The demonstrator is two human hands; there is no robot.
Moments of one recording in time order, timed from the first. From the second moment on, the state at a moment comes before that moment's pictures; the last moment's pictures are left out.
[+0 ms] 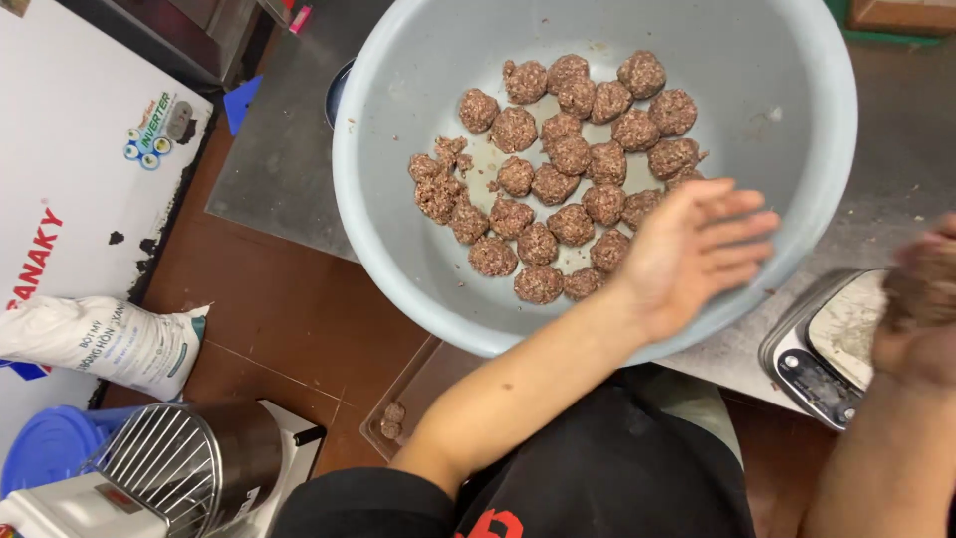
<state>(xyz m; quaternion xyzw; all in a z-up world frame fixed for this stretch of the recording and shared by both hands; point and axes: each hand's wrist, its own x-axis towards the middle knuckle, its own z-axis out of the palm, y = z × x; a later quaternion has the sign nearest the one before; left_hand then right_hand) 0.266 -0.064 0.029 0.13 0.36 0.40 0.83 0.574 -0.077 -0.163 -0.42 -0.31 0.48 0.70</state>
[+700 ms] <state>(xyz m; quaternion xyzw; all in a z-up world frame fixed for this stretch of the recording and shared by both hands) 0.332 -0.086 0.000 0.82 0.37 0.43 -0.07 0.402 -0.117 0.042 -0.35 -0.26 0.57 0.69</state>
